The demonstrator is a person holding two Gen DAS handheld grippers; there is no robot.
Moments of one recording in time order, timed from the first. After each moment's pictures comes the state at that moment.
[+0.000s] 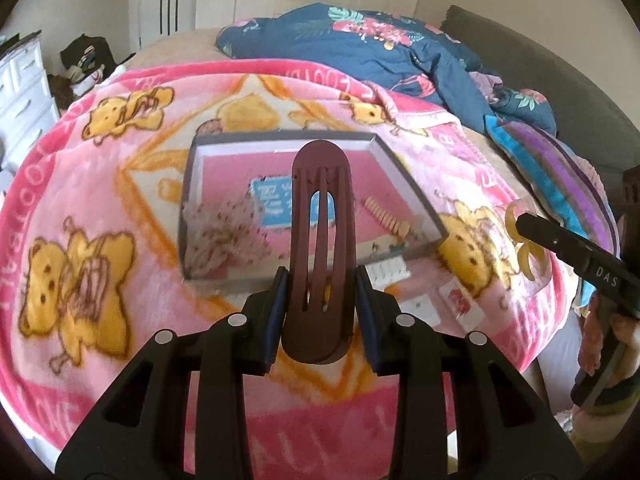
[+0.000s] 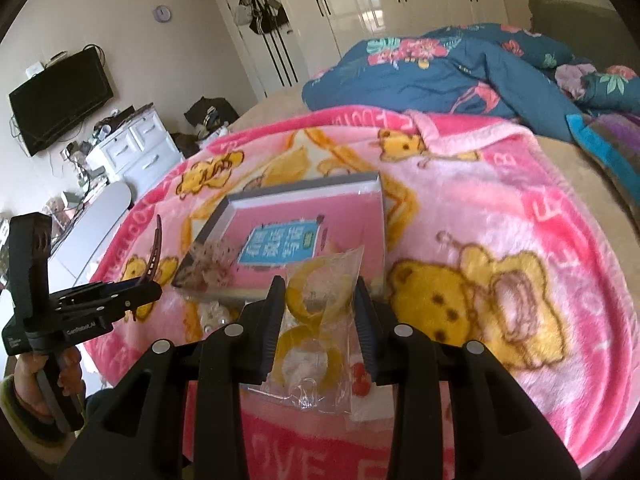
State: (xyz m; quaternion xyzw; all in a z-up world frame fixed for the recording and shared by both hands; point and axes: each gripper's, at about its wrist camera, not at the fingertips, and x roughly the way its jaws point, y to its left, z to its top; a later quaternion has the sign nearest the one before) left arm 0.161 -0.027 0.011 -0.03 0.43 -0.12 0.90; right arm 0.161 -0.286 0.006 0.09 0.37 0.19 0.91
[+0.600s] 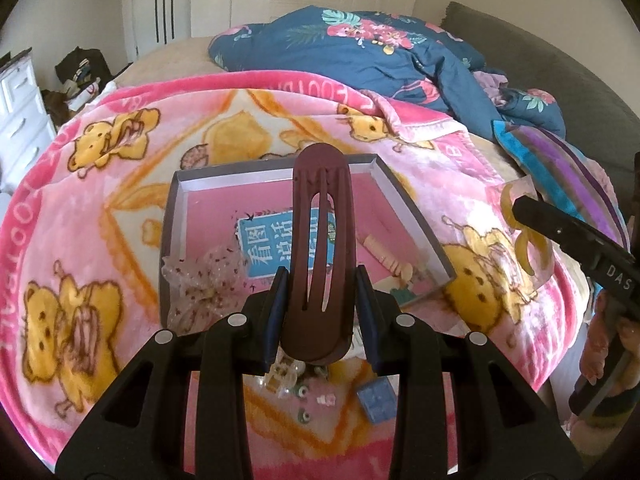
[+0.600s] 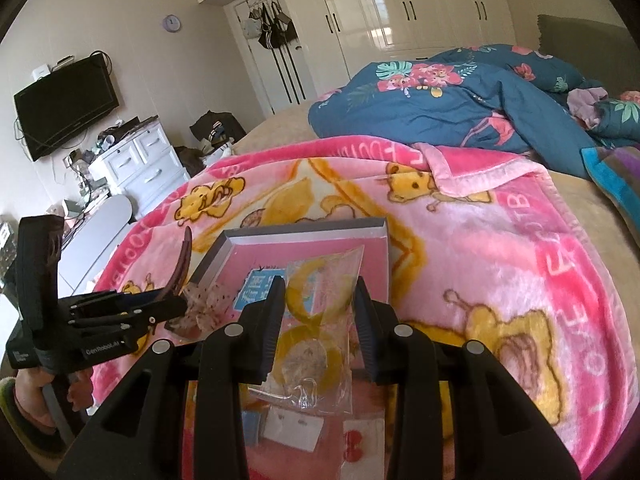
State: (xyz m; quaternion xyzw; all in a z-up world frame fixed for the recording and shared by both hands) left arm 0.213 -0.049 0.013 -0.02 0.43 -0.12 0.90; right arm 0.212 -0.279 0.022 0.09 0.34 0.20 0.92
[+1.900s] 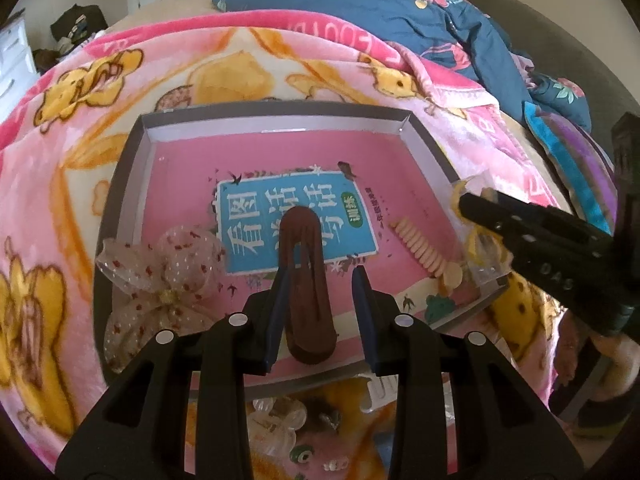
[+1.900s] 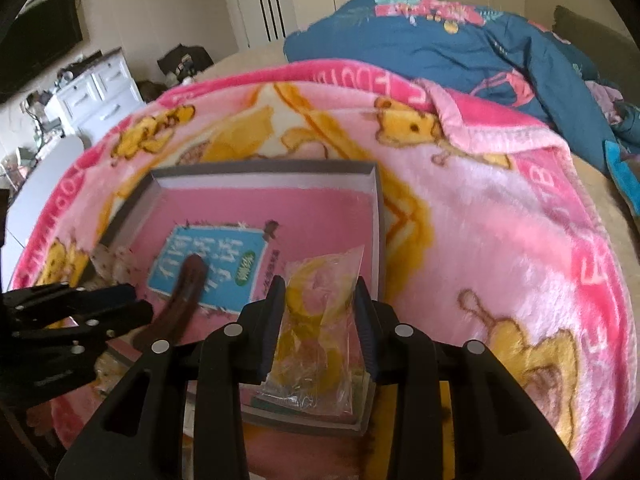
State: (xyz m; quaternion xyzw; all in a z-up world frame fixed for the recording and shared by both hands) left arm 0.270 -0.054 -0.059 -0.04 0.49 -0.11 0.86; right arm 0.304 -0.237 -0.070 0.01 0.44 0.15 0.89
